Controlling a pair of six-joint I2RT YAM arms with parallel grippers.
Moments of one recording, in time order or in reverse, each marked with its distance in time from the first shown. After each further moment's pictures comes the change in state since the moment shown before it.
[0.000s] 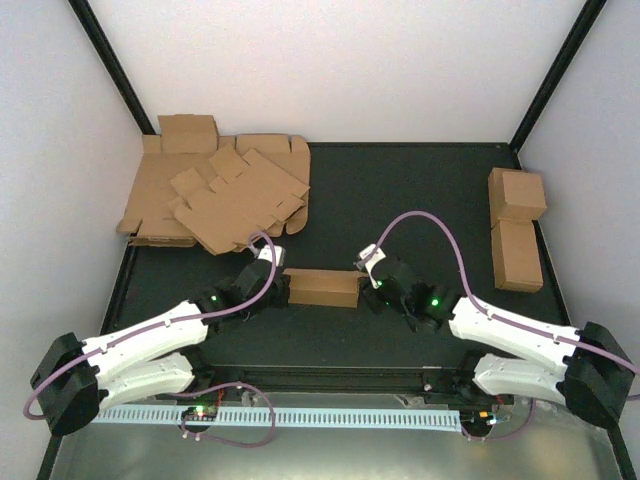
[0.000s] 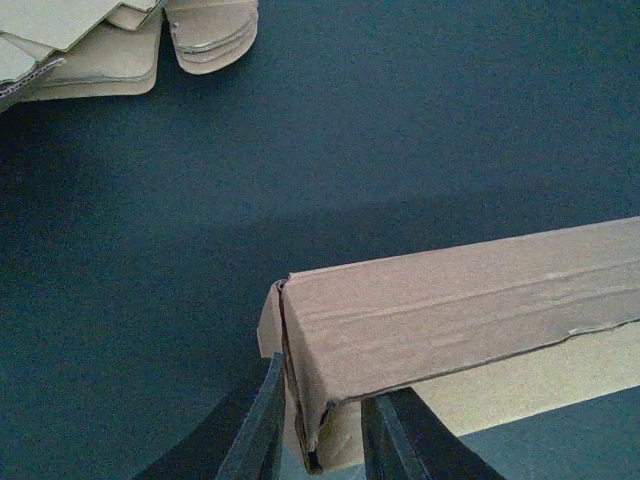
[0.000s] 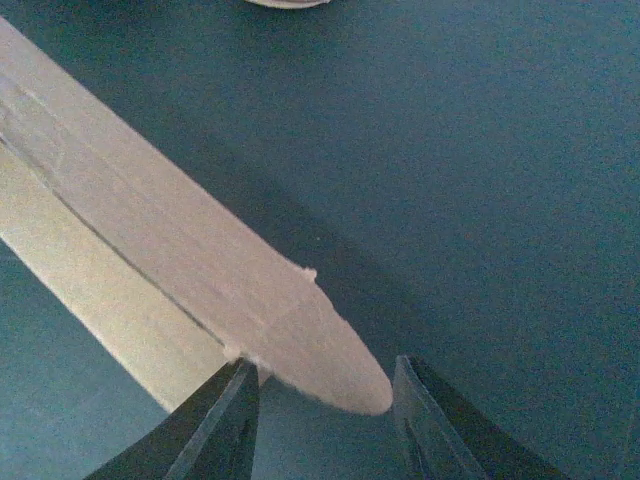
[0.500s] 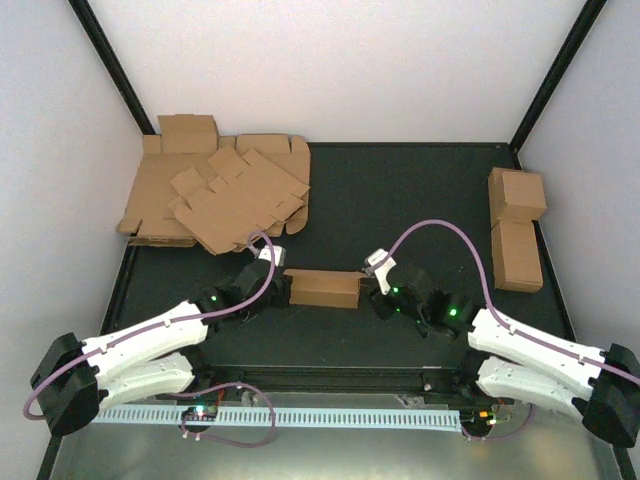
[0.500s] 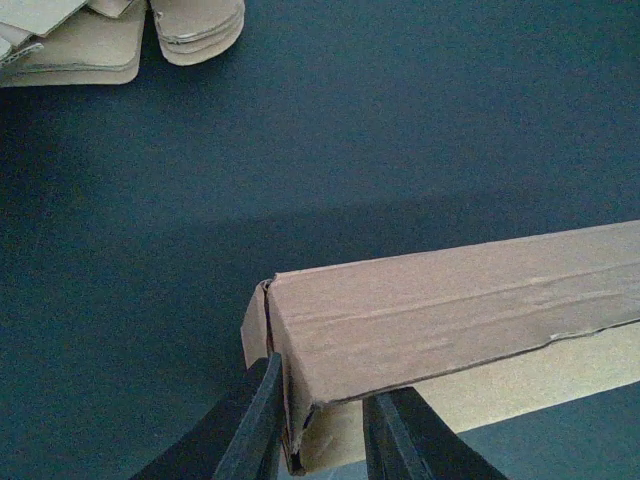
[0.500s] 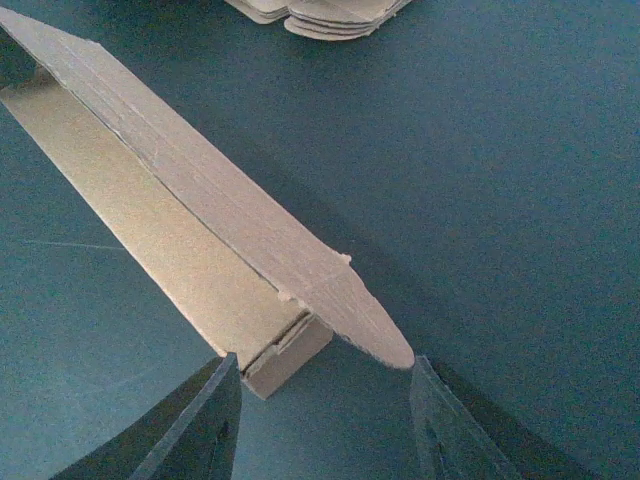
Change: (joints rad) left arm -0.001 -0.001 -0.001 0.006 0.031 -0.036; right arm -0.001 -0.159 -0.047 -0.033 -0.077 -0.015
